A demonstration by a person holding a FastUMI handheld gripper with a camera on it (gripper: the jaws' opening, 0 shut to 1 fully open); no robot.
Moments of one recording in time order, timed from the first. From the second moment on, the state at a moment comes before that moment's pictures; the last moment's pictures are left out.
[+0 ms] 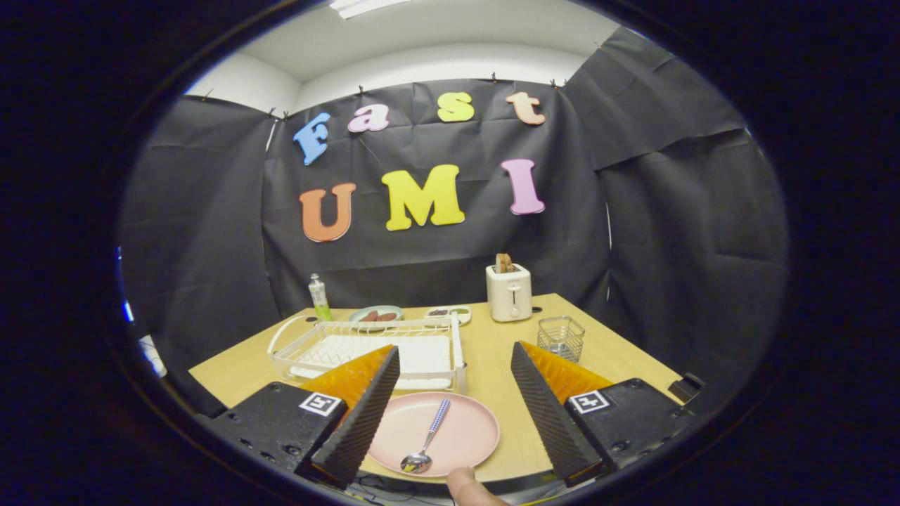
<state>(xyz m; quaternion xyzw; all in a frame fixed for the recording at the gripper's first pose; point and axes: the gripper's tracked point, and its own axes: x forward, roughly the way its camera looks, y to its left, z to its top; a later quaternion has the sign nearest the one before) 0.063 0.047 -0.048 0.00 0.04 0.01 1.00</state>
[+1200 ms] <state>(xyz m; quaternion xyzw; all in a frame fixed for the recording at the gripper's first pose) -0.032 0.036 0.051 -0.03 -0.02 -0.04 1.00</state>
